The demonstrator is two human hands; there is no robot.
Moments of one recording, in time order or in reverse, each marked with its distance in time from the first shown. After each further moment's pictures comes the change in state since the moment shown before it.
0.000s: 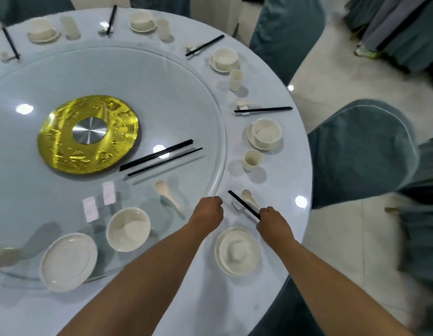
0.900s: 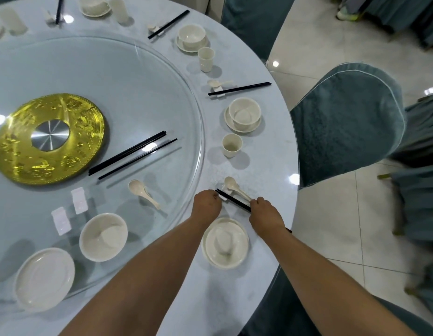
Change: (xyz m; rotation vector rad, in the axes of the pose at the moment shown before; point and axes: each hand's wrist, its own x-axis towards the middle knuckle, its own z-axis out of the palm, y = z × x) left_hand 0.024 0.029 0.047 -0.128 -0.020 -0.147; right_hand 0.002 0.022 0.026 -0.056 -0.008 0.024
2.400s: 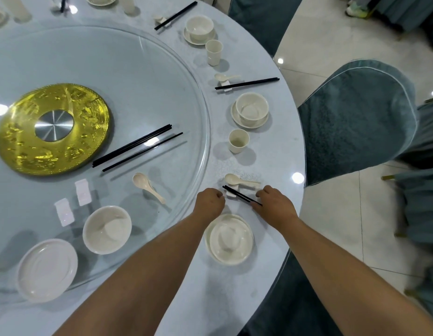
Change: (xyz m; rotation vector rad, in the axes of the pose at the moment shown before) left_hand 0.003 -0.013 0.000 0.022 -0.097 -0.023; right_hand 0.015 0.018 -0.016 0.078 0.055 -0.083
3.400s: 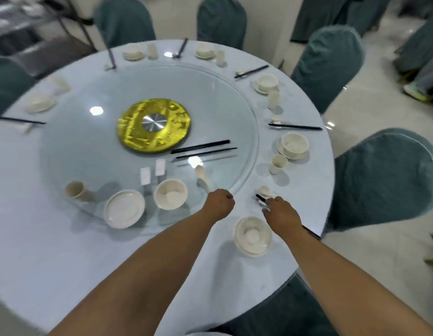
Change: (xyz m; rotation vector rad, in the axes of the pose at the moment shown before) left_hand -0.158 -0.011 -0.082 -0.200 0.216 -0.062; right_hand -0.069 -0.090 -0.061 0.016 0.042 -0.142
